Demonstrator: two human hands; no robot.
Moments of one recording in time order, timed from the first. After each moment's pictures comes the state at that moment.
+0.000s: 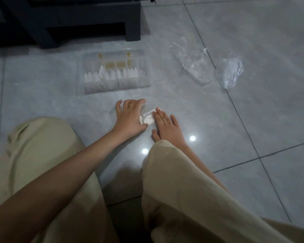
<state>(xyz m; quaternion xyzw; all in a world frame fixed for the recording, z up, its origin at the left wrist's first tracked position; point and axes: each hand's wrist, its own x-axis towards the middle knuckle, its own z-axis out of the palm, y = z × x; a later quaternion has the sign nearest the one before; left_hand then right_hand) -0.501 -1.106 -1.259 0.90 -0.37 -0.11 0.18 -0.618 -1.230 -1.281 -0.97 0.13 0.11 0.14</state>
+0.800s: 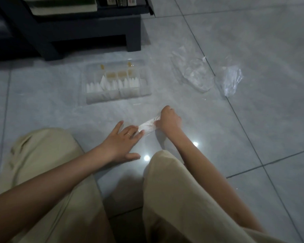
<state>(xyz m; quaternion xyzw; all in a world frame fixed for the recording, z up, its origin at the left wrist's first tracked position) -0.506 -1.060 -1.246 0.80 -0.55 -0.20 -0.14 -0.546 -1.245 -1.248 -0.90 0.36 0.12 0.21</state>
